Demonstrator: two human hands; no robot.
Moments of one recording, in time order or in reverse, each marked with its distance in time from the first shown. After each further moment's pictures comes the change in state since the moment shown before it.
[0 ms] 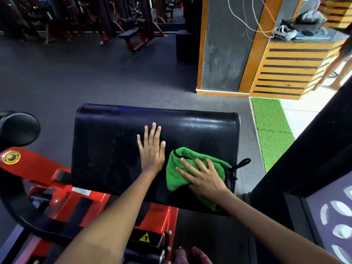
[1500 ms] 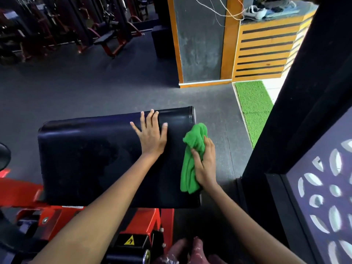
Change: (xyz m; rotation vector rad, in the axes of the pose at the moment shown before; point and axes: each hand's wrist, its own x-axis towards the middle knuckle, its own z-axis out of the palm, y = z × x) left_hand 0.052 0.131 0.022 0.028 -0.121 0.010; right_hand -0.047 0.052 -0.014 1.174 0.414 1.172
